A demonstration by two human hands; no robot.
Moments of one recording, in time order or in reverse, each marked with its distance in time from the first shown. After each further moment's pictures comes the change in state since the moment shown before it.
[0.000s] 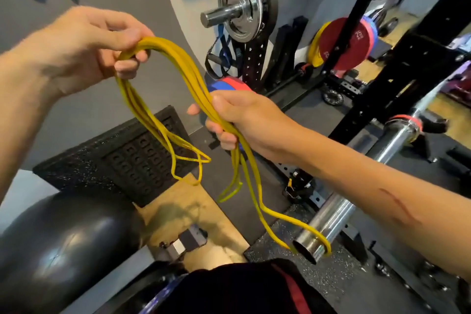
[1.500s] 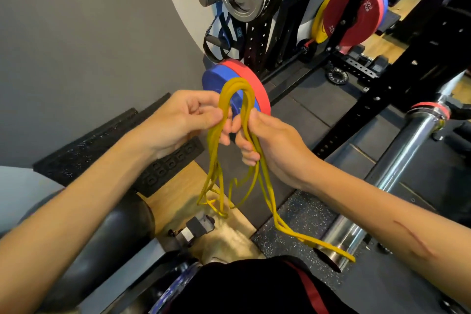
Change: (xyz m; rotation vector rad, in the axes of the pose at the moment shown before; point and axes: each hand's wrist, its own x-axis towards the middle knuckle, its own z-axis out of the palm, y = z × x) left_hand 0.016 -0.102 0.070 -0.212 -0.262 -0.112; right_hand 0.017 0.068 -0.015 0.307 0.200 -0.015
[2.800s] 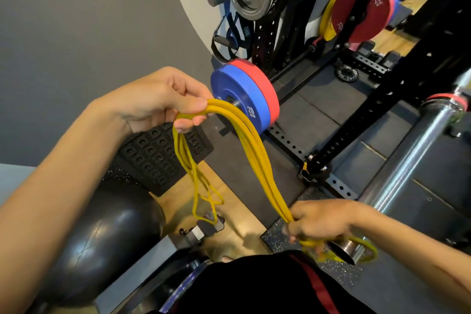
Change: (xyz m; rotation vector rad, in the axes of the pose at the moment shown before) left_hand -0.019 0.049 -0.032 0.087 -0.179 -0.211; right_hand -0.073 0.055 -0.047 -0.985 -0.386 0.869
